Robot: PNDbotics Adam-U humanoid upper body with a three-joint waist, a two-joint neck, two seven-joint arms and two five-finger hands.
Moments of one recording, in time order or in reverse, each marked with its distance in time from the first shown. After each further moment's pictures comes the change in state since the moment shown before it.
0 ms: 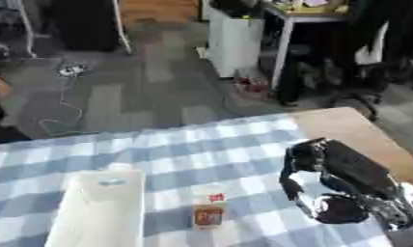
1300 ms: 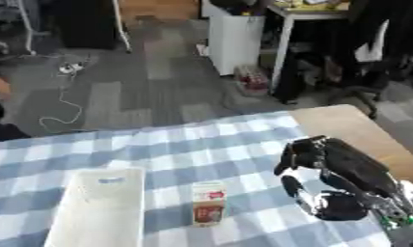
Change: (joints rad) left arm 0.000 0.001 0.000 0.000 0.000 0.000 -0.001; right arm 0.031 -0.005 0.012 0.000 -0.051 0.064 -0.034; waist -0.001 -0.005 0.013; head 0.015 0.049
